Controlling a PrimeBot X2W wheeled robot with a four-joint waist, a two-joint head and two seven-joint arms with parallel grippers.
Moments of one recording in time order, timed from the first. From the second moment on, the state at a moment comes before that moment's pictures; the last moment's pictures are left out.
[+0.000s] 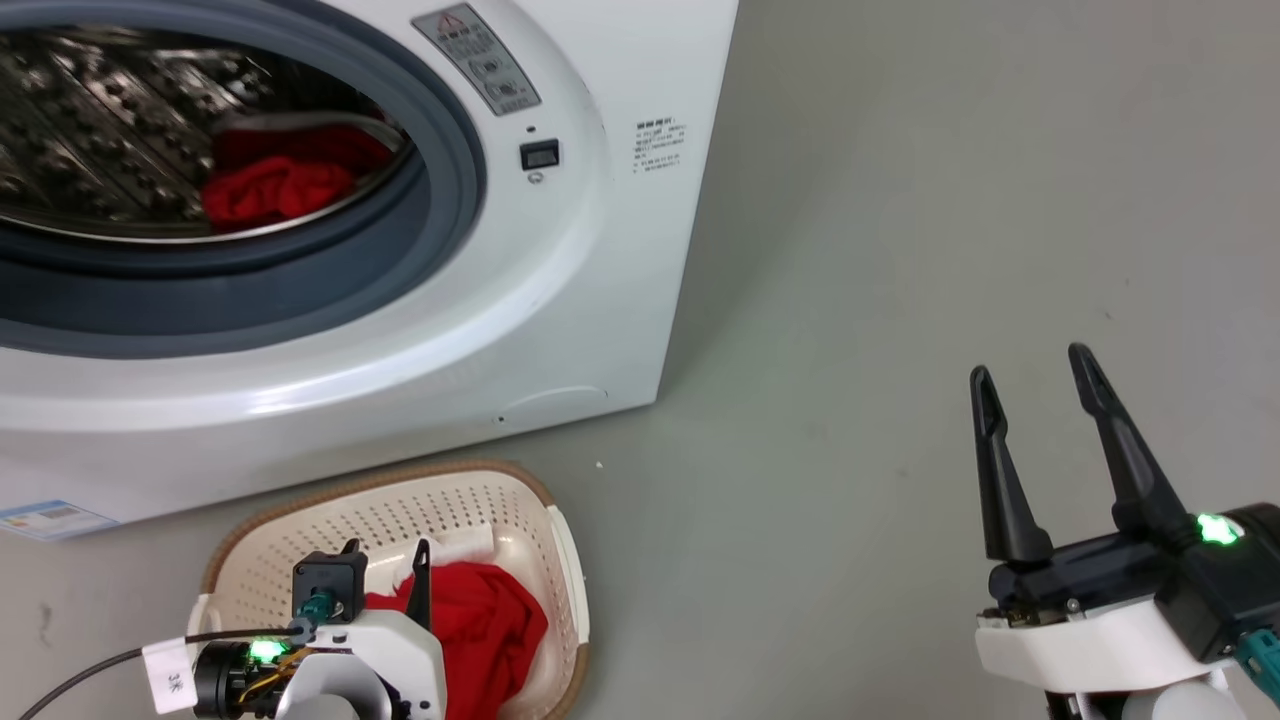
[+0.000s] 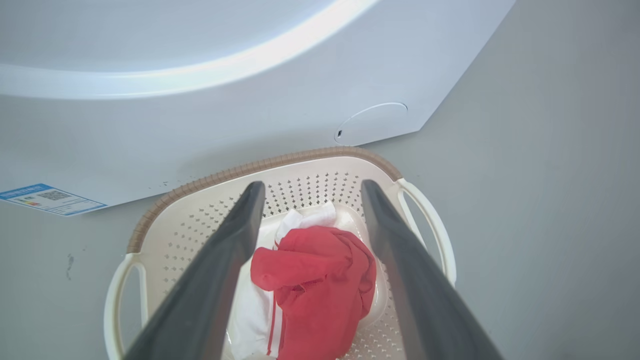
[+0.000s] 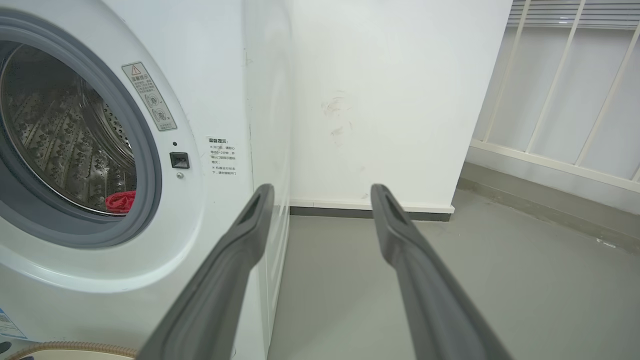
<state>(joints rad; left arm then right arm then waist) -0.31 0.18 -0.20 0.82 -0.23 0.04 -0.26 -0.03 -0.05 0.07 -0.19 0.03 0.13 -0.26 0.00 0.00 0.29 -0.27</state>
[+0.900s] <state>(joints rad) -0.55 0.31 -0.01 0.54 -0.14 0.01 -0.24 -0.04 -0.05 0.09 -0.21 0.06 0.13 -0.26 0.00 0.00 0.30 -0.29</state>
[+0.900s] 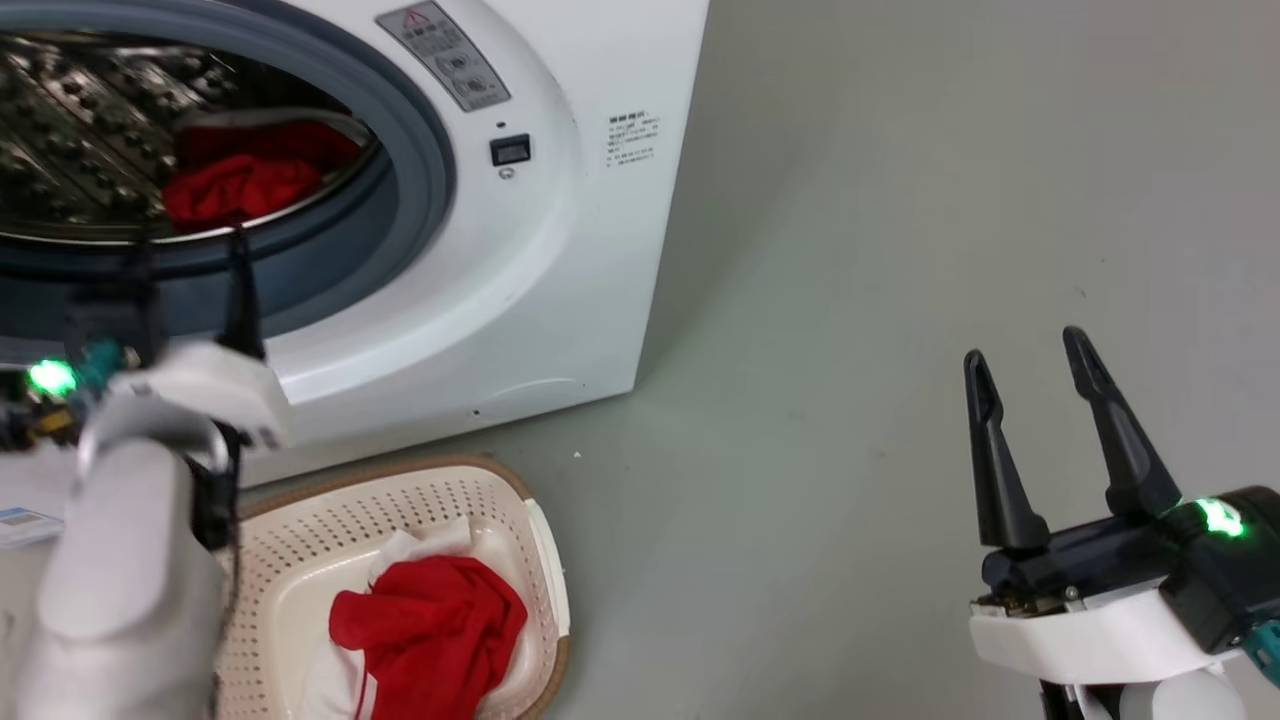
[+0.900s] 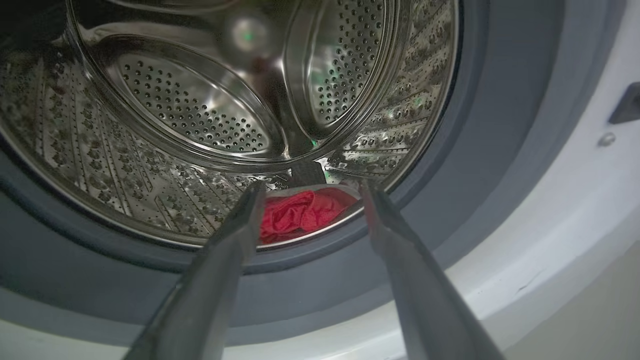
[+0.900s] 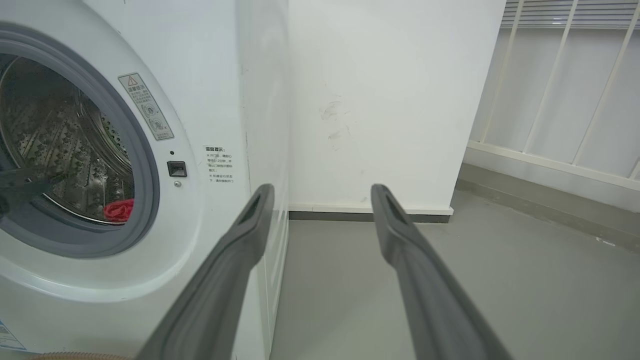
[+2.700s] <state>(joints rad) -1.65 0.69 -0.43 0.88 -0.39 -0.13 1.06 -0.24 -0.05 0.09 -0.31 0.26 0.13 -0.26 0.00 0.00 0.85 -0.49</state>
